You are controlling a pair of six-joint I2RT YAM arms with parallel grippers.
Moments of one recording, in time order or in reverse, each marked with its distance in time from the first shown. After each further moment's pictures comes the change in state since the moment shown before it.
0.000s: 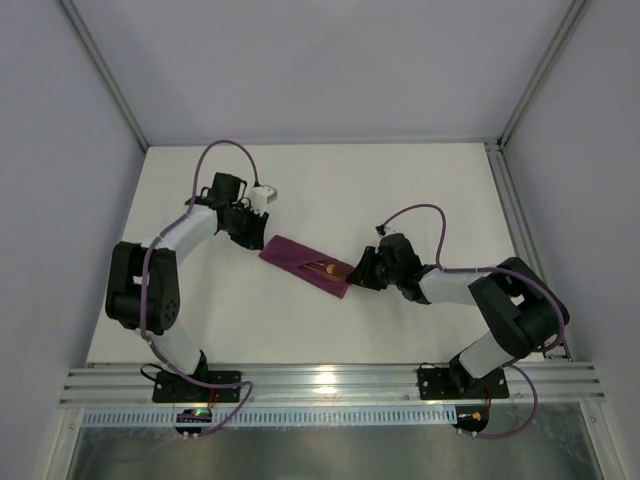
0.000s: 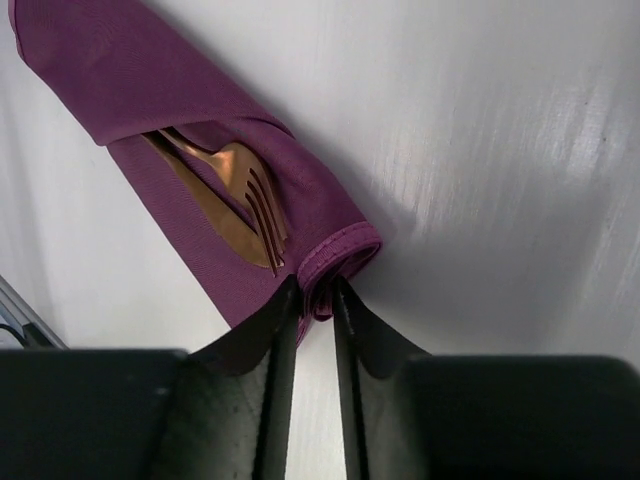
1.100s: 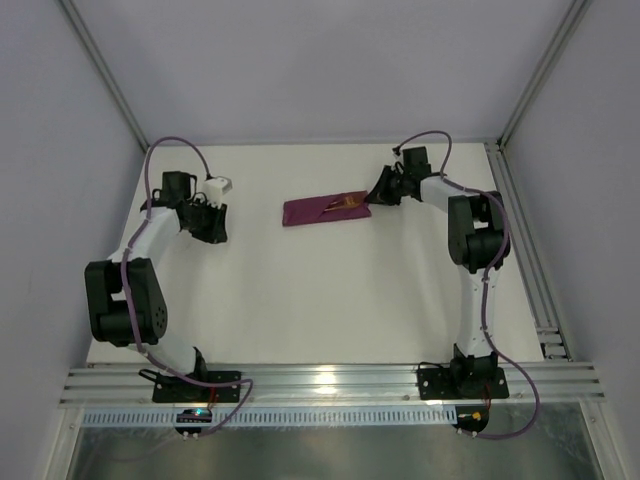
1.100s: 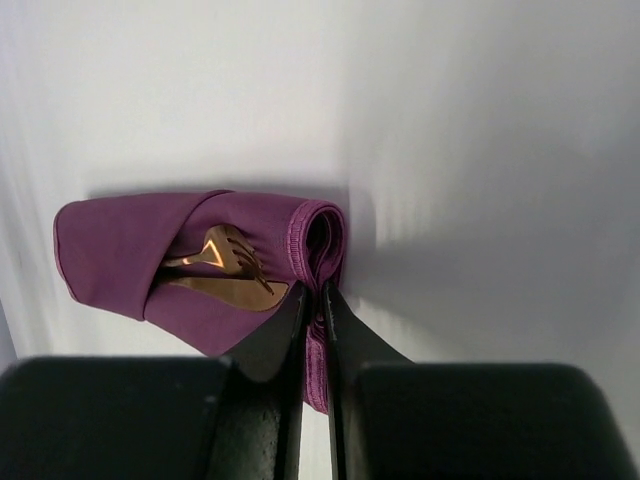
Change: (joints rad) left arm 0.261 -0.098 -0.023 -0.044 0.035 0.071; right arm -0.379 0.697 1.043 -0.439 -0.258 -0.248
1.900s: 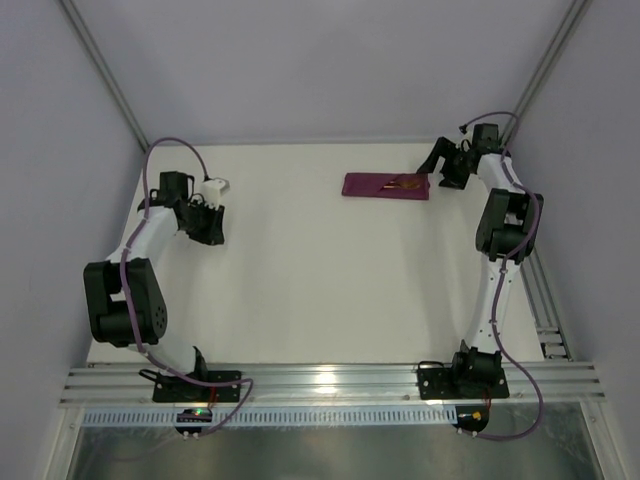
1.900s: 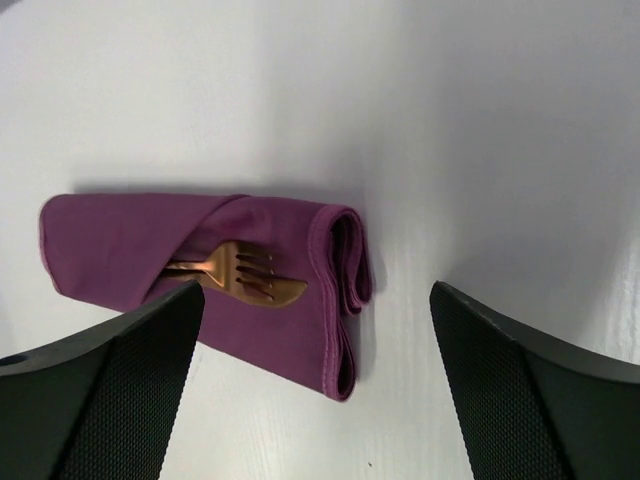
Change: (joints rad) left arm 0.029 -0.002 0.009 -0.045 -0.009 0.019; right arm -0.358 0.198 0.475 -0.386 -0.049 -0.232
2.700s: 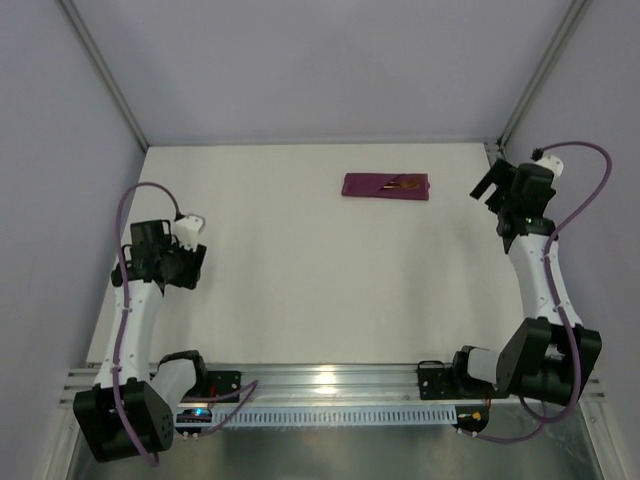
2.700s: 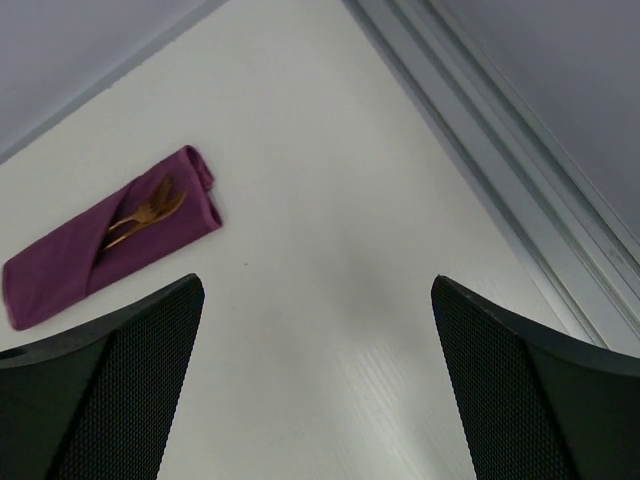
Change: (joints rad) left arm 0.094 -0.594 -0.337 -0.101 -0.194 0.041; right arm -0.058 -1.156 -0.995 0.282 0.587 0.062
